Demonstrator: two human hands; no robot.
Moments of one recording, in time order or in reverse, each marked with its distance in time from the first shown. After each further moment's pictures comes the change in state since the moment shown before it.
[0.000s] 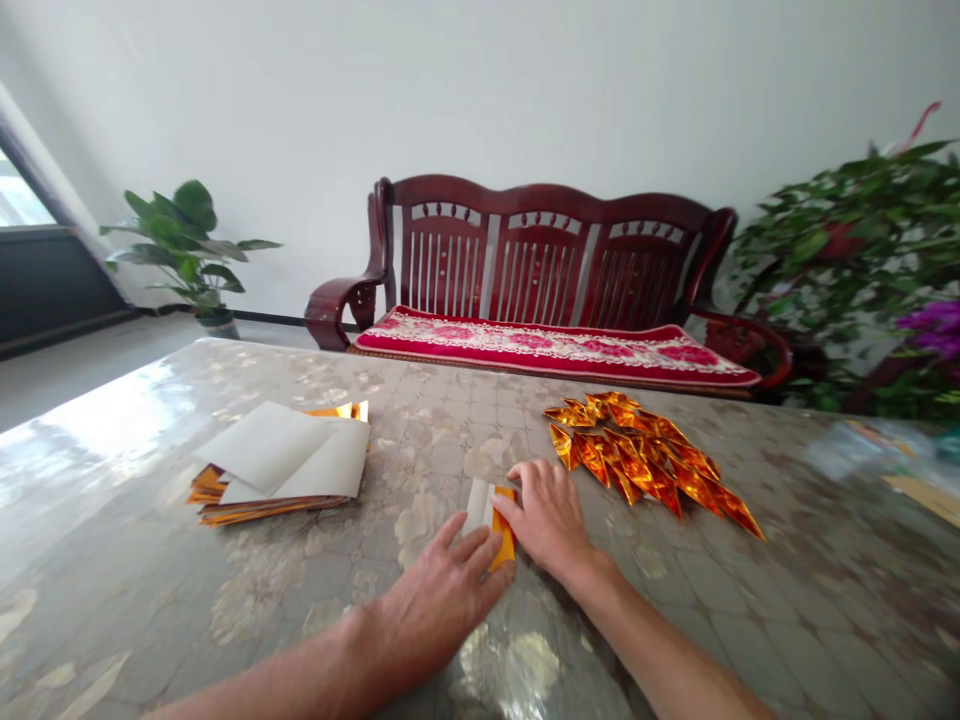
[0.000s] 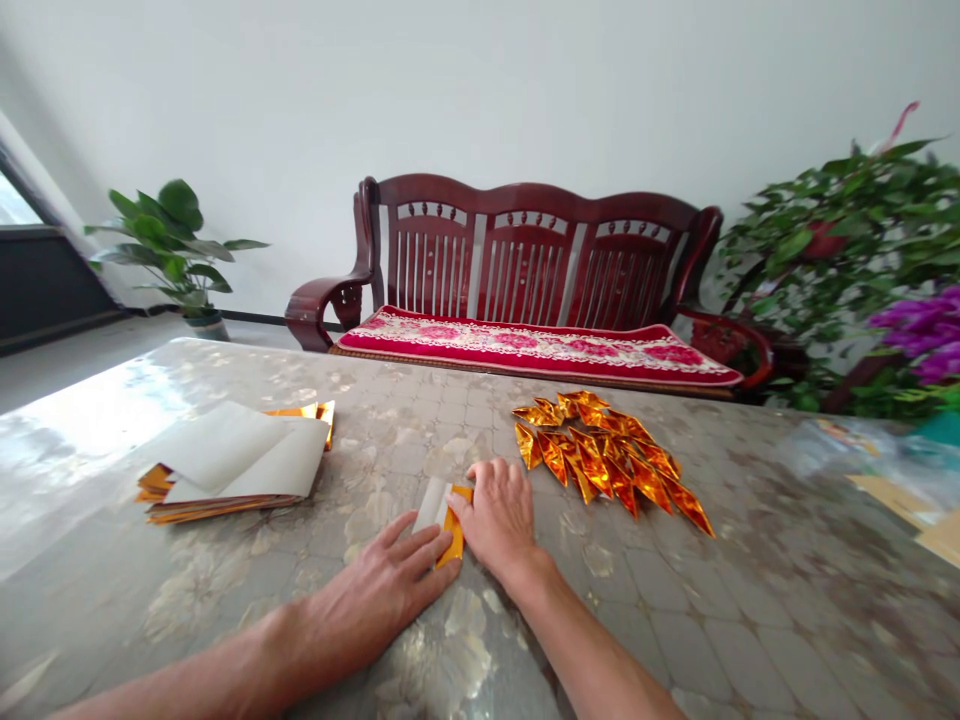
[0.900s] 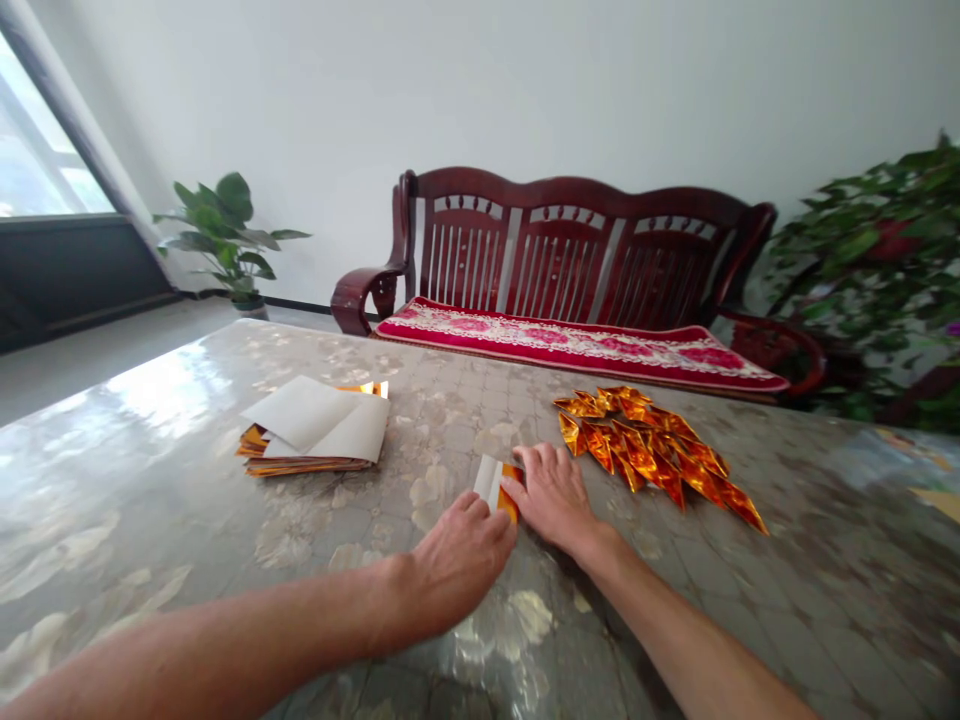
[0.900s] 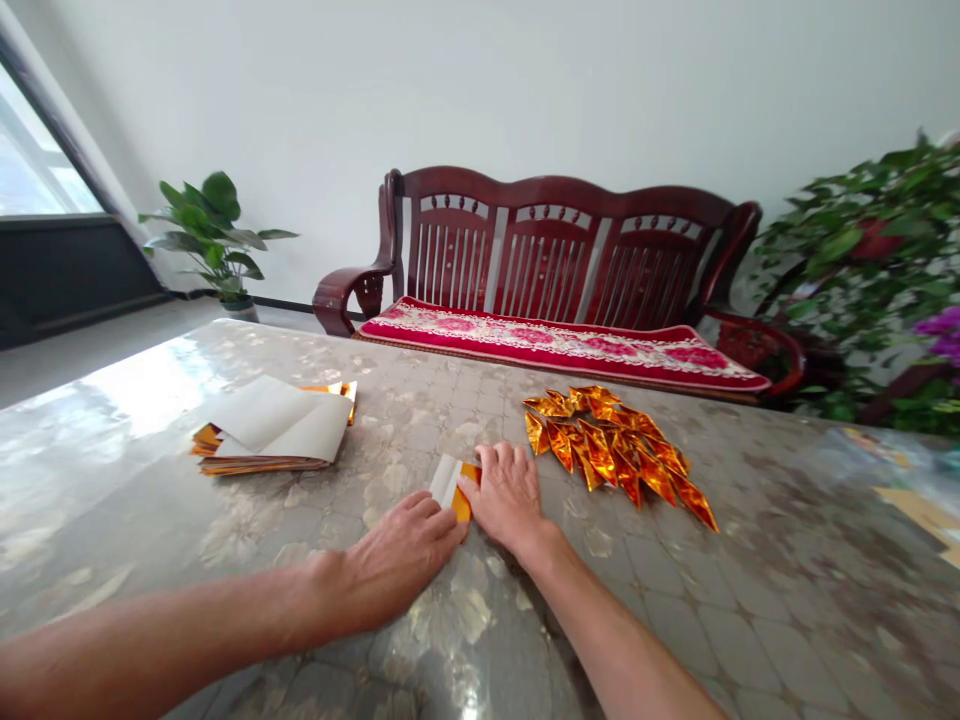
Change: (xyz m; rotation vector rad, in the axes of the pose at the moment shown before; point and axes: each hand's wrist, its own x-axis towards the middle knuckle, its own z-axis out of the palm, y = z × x) left_hand 0.014 0.016 -0.010 0.071 -0.114 -0.068; right_hand -0.009 0.002 -0.005 -0.145 -0.051 -0.127
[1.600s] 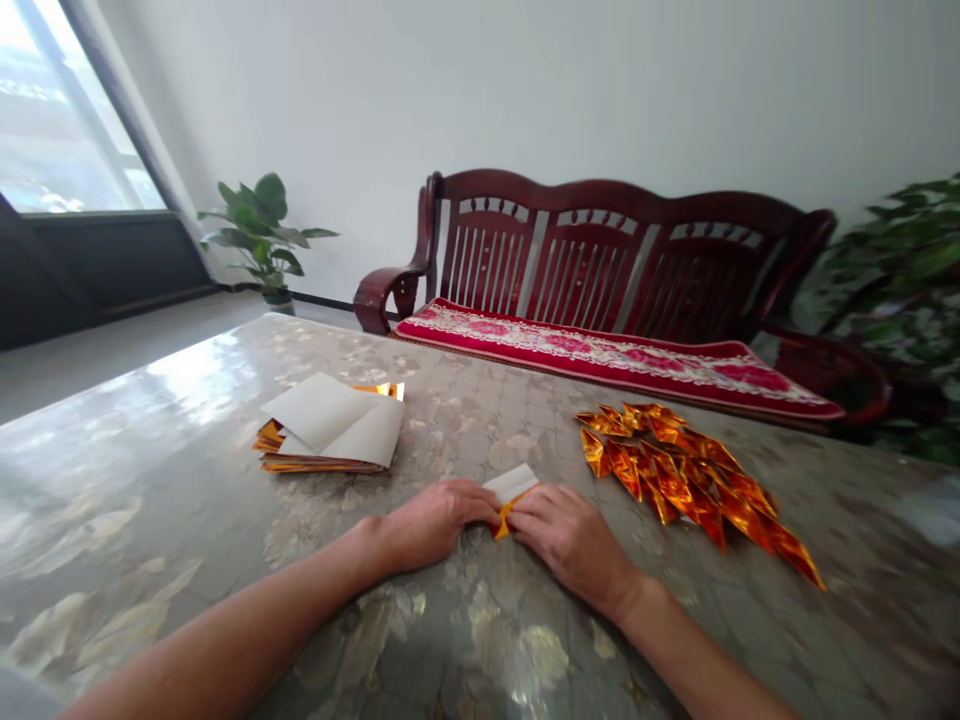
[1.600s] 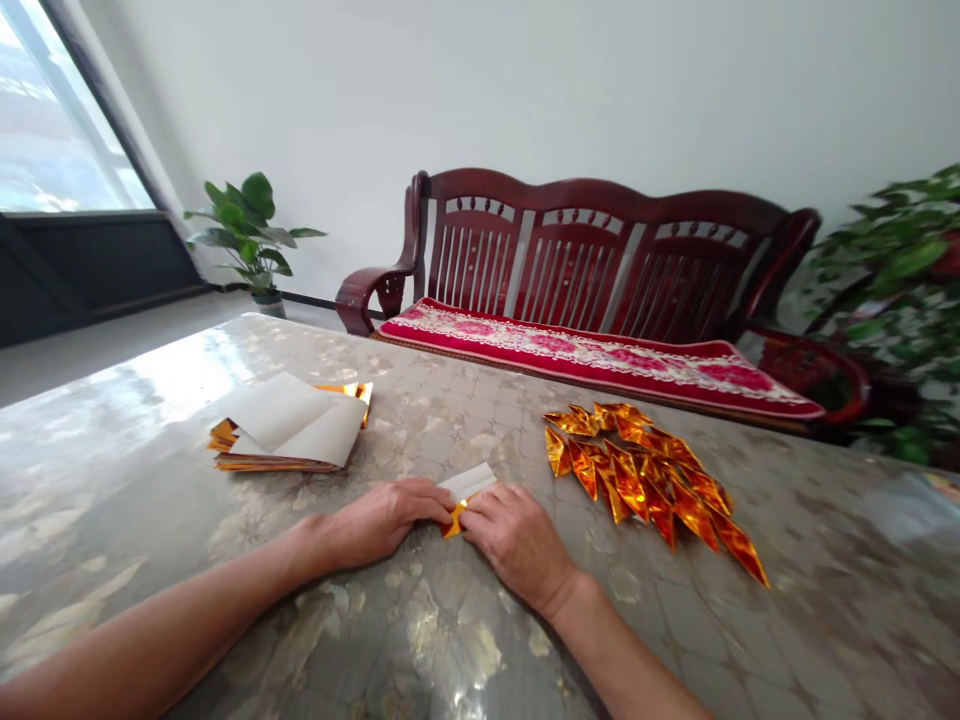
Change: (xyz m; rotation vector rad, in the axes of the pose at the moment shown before) left_hand -0.013 -0.070 0.022 -0.668 0.256 0.029; right_hand -0.009 0.016 -0.009 0.230 0.130 -0.743
